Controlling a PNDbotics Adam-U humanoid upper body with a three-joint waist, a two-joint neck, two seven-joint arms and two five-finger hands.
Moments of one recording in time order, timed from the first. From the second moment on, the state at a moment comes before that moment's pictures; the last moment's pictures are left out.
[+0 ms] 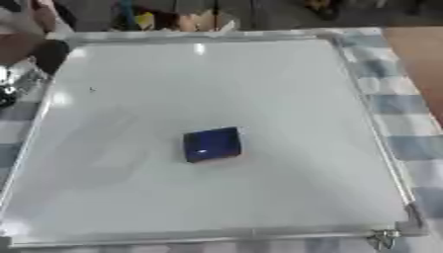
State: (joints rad) left arm -0.63 0.78 -0.18 -1.98 -0.60 -0.02 -0.28; right arm -0.63 -0.66 -0.03 -1.98 0.42 -0.01 -0.18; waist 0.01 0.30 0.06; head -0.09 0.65
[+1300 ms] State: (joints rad) left arm -0.83 0.66 -0.46 -1.99 -0.67 0.08 -0.65; right arm -0.64 -0.65 0.00 -1.98 0.39 -0.01 -0.18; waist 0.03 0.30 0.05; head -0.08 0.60
